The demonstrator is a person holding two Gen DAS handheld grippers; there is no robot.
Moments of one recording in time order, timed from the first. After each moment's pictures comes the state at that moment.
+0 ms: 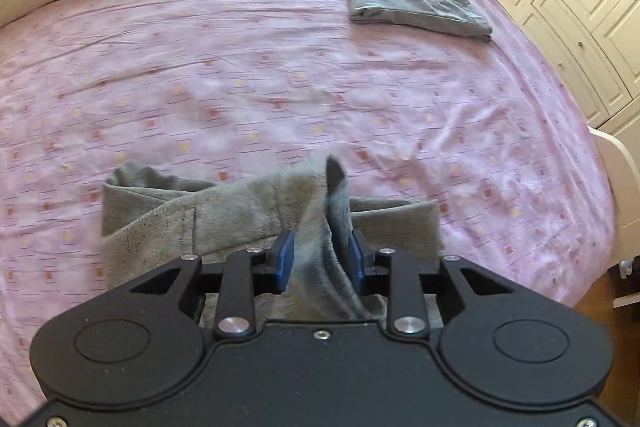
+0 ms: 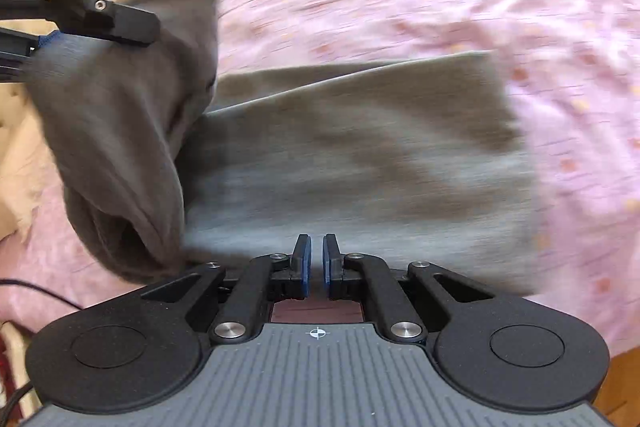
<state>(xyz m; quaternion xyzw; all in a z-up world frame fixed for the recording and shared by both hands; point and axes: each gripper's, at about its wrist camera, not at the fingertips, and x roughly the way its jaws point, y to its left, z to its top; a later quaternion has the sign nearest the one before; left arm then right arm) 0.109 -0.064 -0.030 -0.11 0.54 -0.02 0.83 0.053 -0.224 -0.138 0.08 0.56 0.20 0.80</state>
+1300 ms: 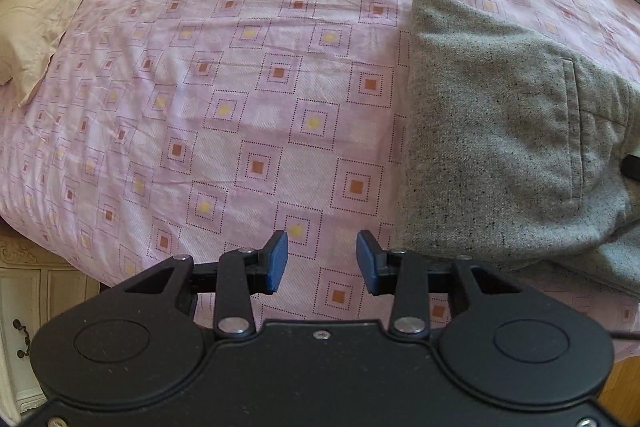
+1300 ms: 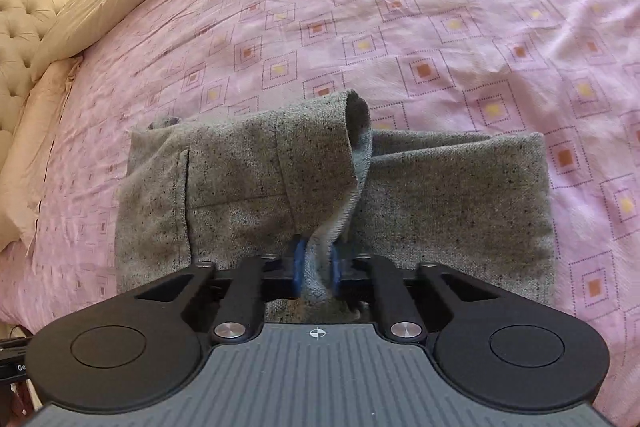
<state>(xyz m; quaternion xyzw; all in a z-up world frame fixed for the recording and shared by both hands) -0.020 0.067 -0.104 -0.13 0.62 0.25 0.74 0.132 -0.197 -0.137 0.08 0.59 0.23 0.77</state>
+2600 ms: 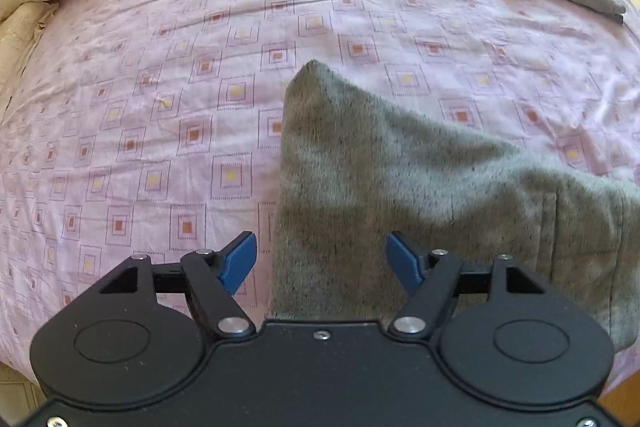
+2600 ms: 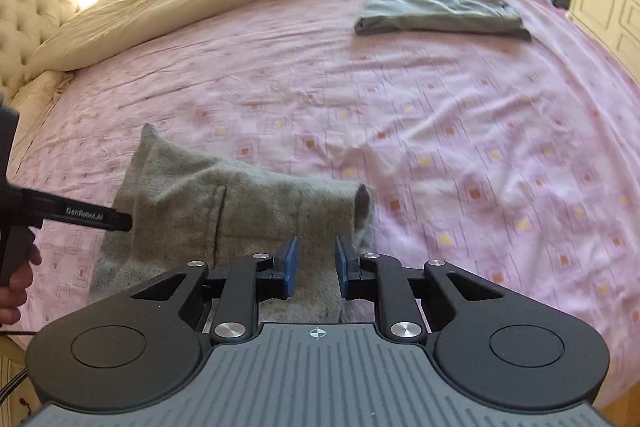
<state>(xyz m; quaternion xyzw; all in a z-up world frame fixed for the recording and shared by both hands) 0.089 -0.017 -0.107 -0.06 0.57 0.14 0.81 0.088 -0.283 -0.085 -0.01 0.47 0.22 0.86</state>
